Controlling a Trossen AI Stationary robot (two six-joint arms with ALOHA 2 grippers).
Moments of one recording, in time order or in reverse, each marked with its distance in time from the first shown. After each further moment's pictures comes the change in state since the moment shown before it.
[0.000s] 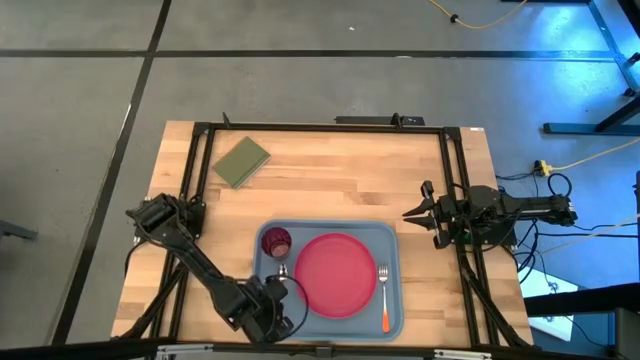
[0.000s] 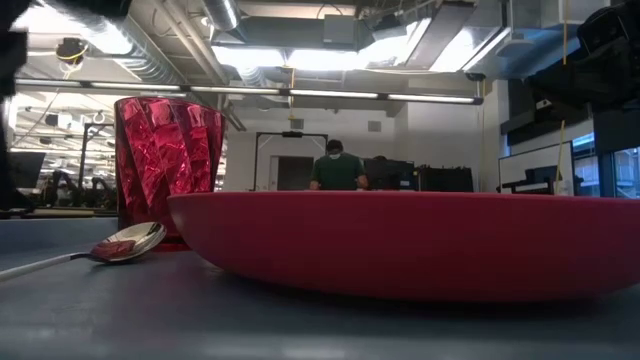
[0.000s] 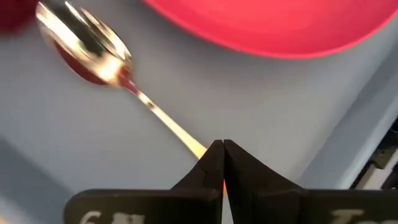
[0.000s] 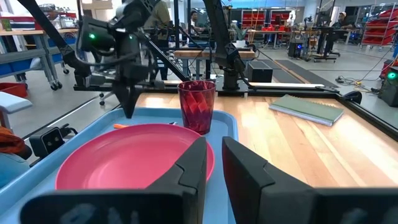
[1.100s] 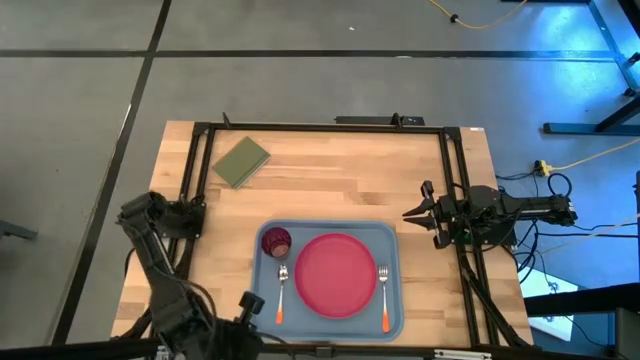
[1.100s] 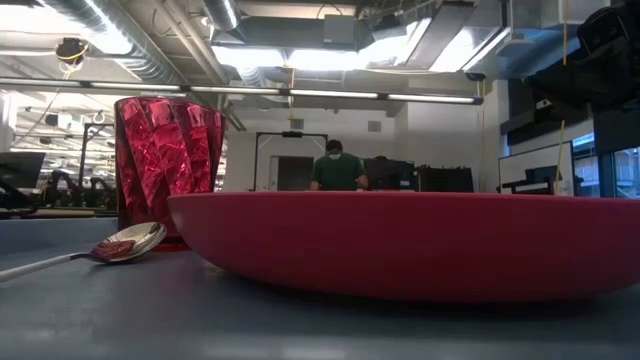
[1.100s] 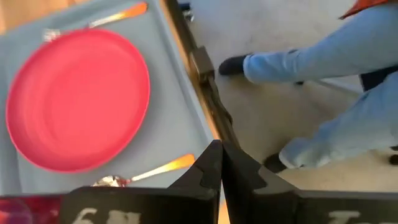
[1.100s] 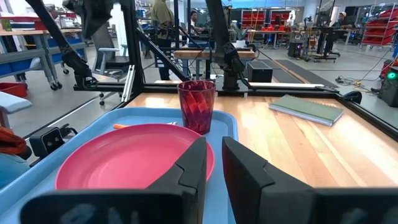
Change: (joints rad) left arm -0.160 -0.083 0.563 -0.426 0.015 1.055; right arm 0.000 0.000 0.000 0.000 0.000 0.000
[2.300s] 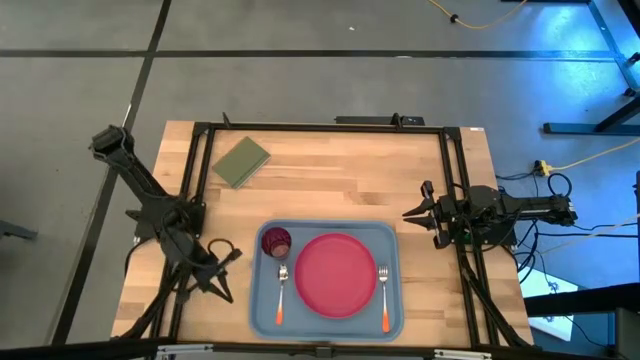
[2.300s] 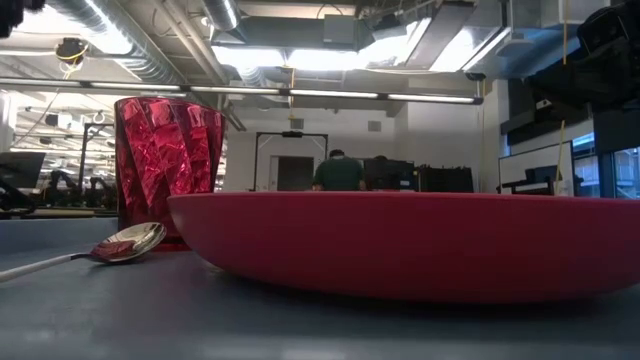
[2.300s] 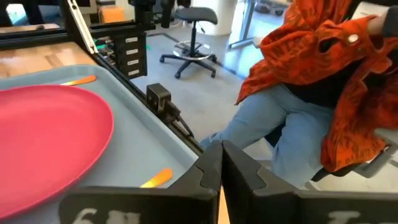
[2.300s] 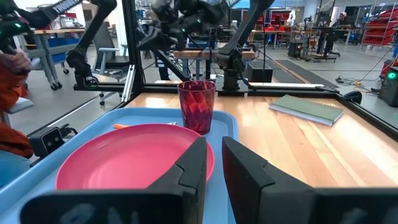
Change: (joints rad) left arm 0.102 -0.965 -1.474 1.278 0.341 0.324; right arm 0.000 0.000 0.000 0.000 0.000 0.000
